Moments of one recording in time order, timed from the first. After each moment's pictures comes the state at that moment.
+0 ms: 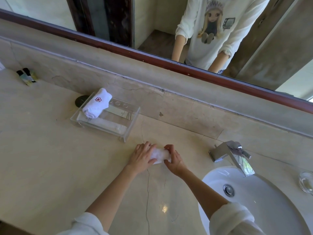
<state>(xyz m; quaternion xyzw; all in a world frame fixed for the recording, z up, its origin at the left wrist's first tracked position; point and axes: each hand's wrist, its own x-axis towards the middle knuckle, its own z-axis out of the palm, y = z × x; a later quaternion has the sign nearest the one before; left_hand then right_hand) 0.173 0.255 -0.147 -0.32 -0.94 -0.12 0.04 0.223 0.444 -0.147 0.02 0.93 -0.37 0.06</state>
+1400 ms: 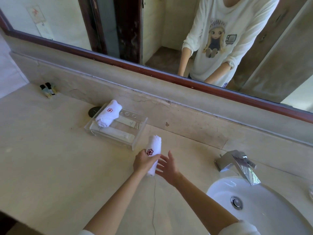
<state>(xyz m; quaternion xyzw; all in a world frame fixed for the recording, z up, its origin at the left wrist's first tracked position) 0.185 0.258 -0.078 0.15 -0.85 -0.47 -0.18 0.215 0.379 -0.099 0.30 0.46 -0.82 0.19</state>
